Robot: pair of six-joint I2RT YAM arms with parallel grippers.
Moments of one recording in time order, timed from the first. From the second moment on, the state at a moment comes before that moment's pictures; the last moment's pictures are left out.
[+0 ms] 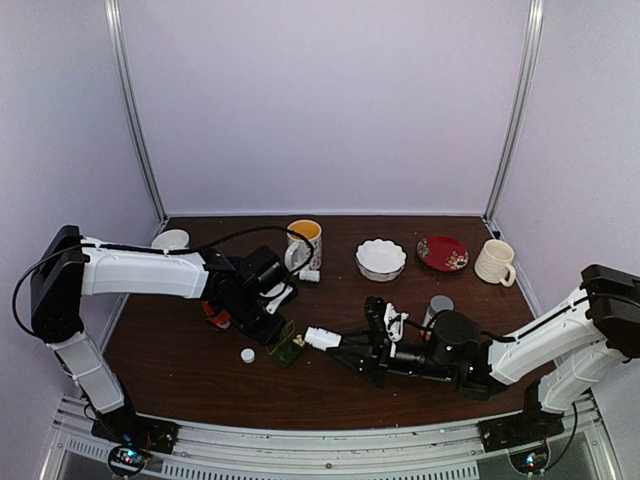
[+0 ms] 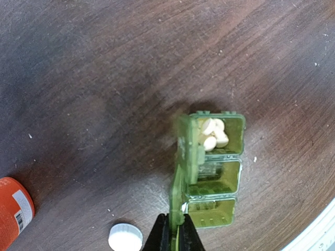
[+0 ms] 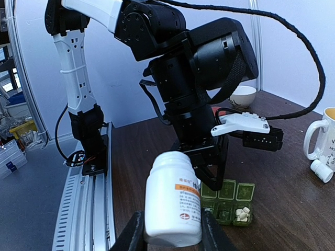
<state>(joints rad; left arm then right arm) -0.90 1.71 1.12 -0.65 0.03 -0.29 1.19 1.48 0.41 1.06 -0.08 0.16</state>
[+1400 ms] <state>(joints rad) -0.92 1.65 1.04 -0.54 0.04 -0.44 1.13 1.76 0.57 0.89 -0.07 0.36</state>
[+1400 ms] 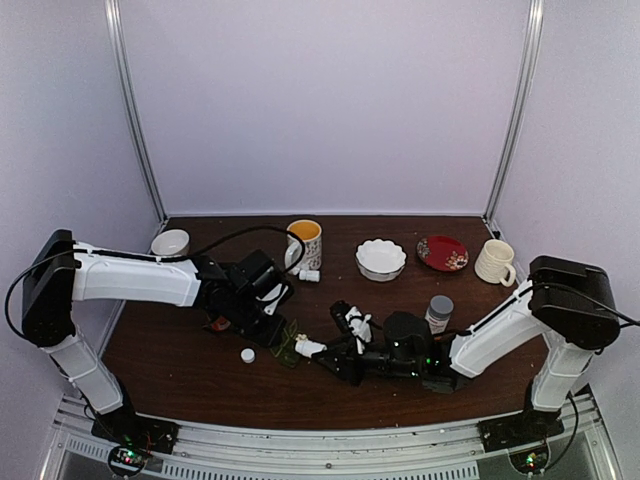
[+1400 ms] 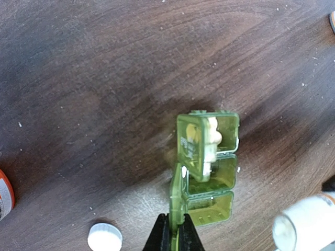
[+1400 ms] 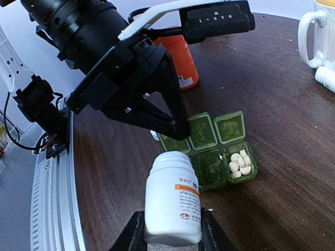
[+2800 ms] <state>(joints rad) -0.94 1.66 1.04 -0.54 0.06 -0.42 1.11 1.80 0.70 0.62 -0.06 0.39</state>
